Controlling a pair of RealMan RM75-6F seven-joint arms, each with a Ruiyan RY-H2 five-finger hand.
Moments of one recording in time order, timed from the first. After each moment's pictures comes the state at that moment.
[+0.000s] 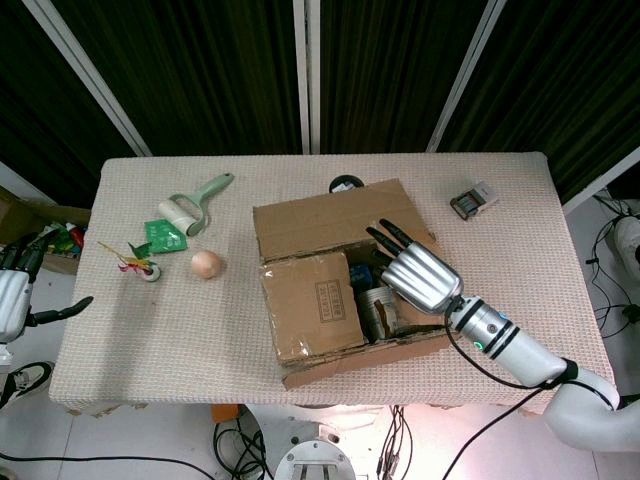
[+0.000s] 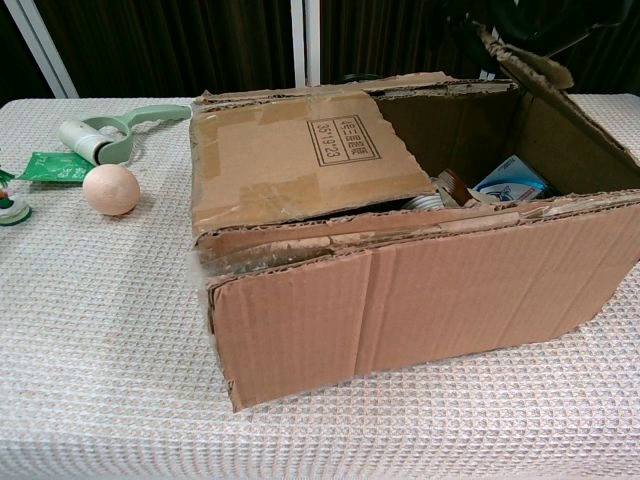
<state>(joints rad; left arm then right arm) -0.19 -1.08 -0.11 -1.45 1.48 1.46 -0.25 0.82 -0.93 0.15 -1.97 -1.45 0.88 -0.38</state>
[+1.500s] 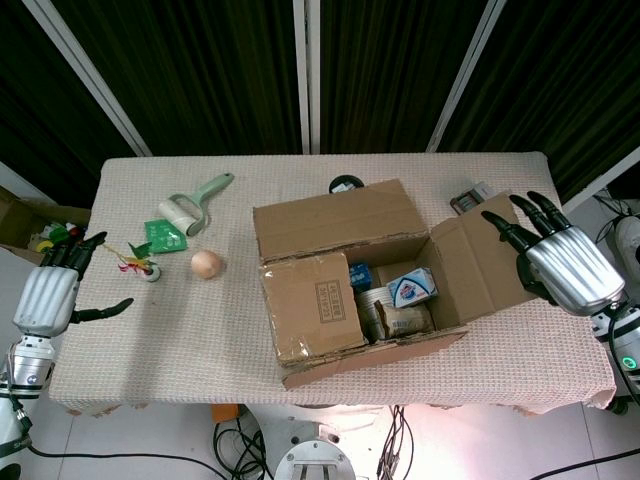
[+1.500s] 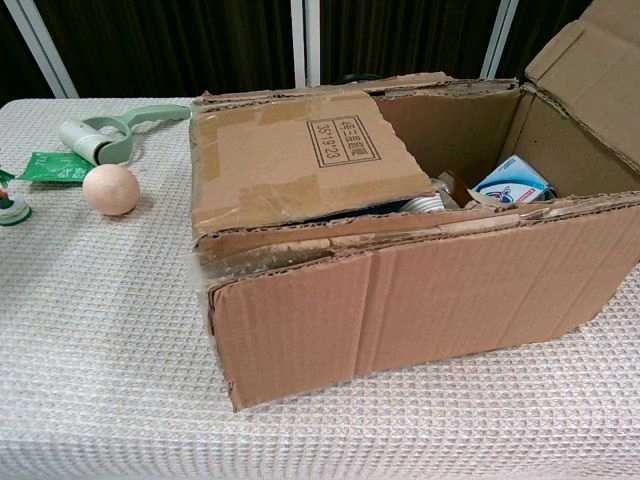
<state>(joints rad) -0.24 -1.10 -0.11 -1.61 1.47 1.39 -0.04 0.50 -0.57 0.11 -1.88 -1.65 1.21 0.14</state>
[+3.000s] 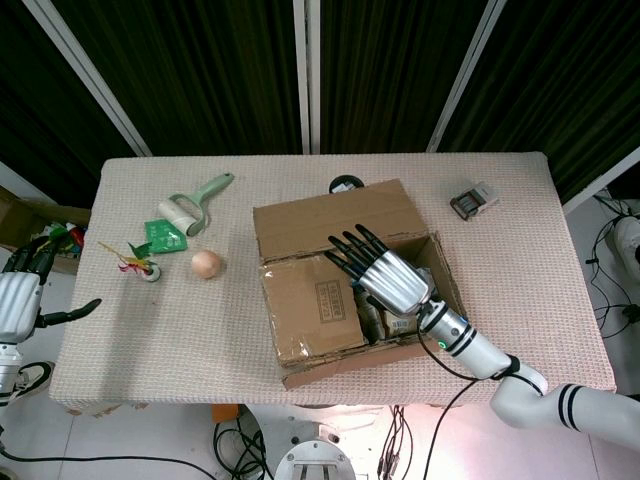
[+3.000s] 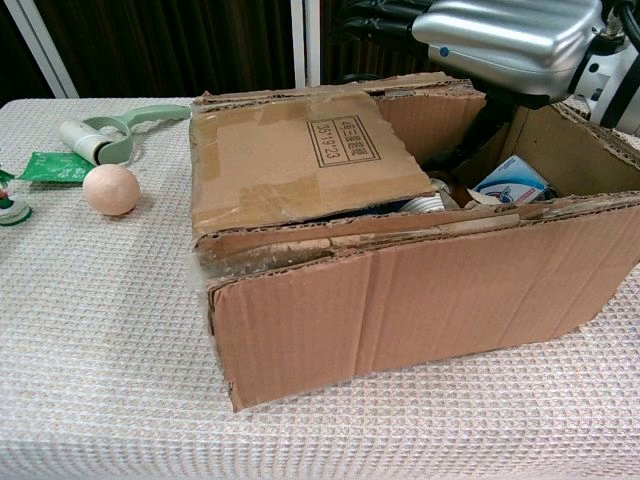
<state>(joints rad) -0.20 -1.10 -0.10 -1.46 1.47 1.44 -0.23 0.74 -1.40 0.16 -1.55 -1.67 1.07 -0.31</state>
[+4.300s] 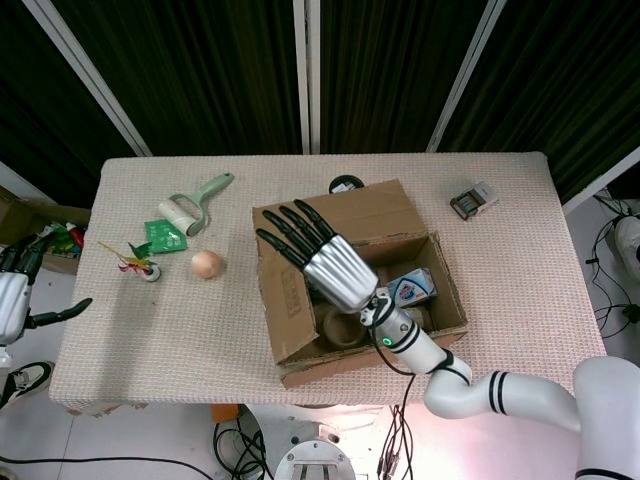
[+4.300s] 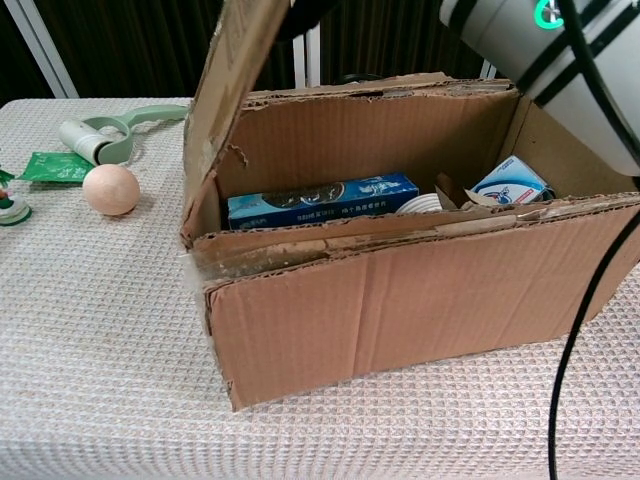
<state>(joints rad) -0.18 -1.08 -0.10 -1.46 1.48 1.47 -0.25 0.88 -1.67 0.32 -1.52 -1.64 1.24 -0.25</state>
